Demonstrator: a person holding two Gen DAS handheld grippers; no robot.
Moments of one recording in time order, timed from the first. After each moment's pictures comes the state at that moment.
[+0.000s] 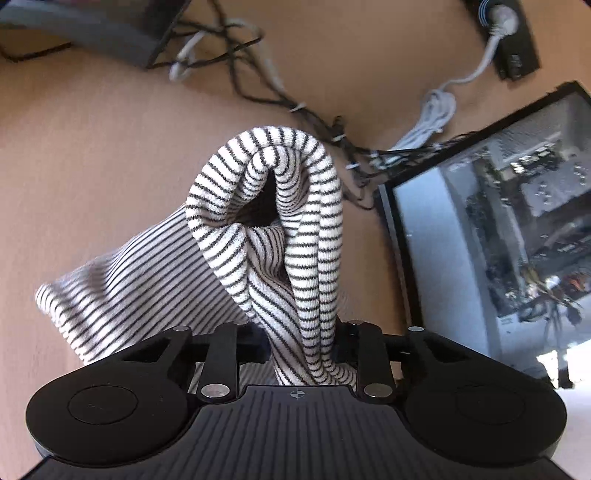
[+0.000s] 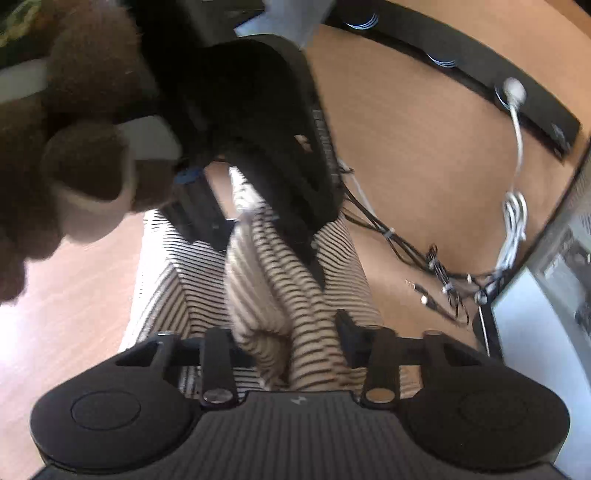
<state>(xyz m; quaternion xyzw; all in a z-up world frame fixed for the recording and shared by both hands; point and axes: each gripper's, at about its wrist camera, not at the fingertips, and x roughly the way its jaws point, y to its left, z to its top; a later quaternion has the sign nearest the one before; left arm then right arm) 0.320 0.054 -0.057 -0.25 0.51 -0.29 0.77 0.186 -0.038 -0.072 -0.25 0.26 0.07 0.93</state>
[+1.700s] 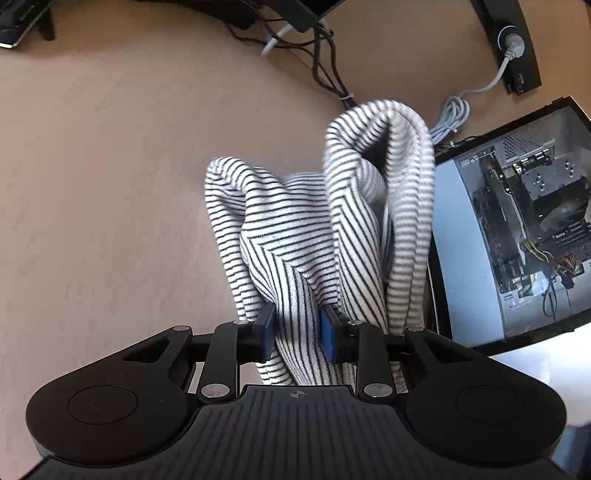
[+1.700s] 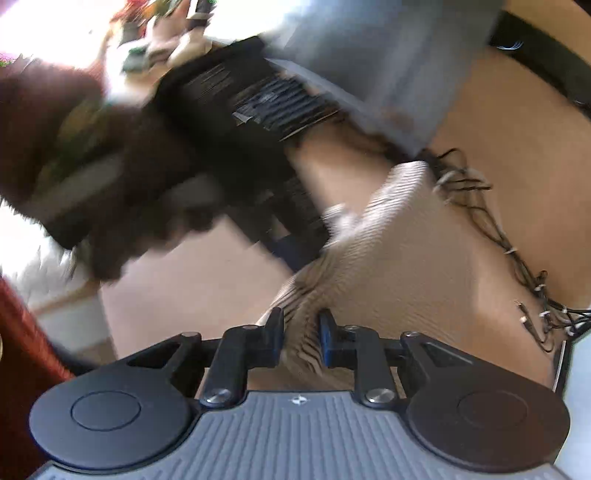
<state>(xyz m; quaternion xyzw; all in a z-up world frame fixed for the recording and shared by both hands) 0.263 0.129 -0.098 -0.29 0.51 -0.27 0.76 0.107 -0.003 -0.041 -0.28 0.35 0.27 0.85</state>
